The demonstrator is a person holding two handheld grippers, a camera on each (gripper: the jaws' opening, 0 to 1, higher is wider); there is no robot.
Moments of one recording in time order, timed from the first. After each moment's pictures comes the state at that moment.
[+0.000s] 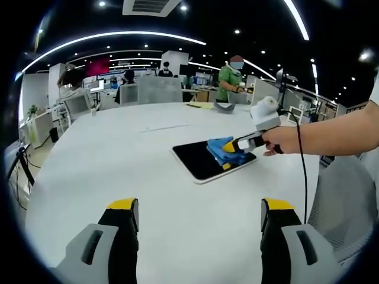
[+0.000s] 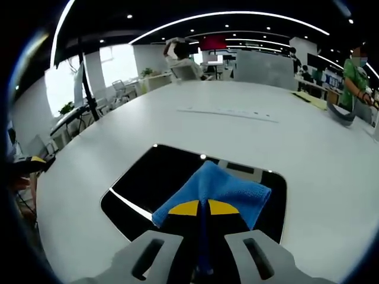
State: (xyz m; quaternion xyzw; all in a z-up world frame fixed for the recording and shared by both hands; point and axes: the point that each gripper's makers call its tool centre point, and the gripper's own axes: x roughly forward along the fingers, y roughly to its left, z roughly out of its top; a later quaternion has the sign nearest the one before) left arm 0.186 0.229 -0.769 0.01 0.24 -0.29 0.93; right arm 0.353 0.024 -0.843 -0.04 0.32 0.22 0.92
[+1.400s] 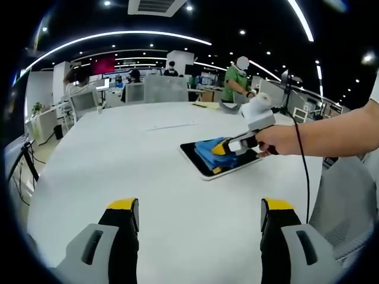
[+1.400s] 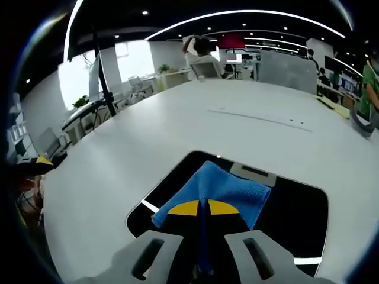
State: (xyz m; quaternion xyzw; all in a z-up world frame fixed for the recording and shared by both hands) left arm 0.182 0.244 -0.770 0.00 0.24 -0.27 0.93; right arm 0.353 0.091 -0.843 -0.05 0.32 0.28 0.90
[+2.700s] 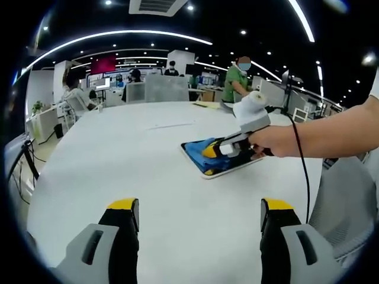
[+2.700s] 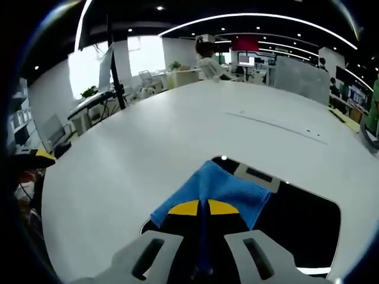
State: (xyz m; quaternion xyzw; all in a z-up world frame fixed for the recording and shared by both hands) left arm 0.181 0.246 -0.771 0.00 0.25 -0.27 0.93; right arm 0.350 0.126 -0.843 -0.08 0.31 0.31 0.90
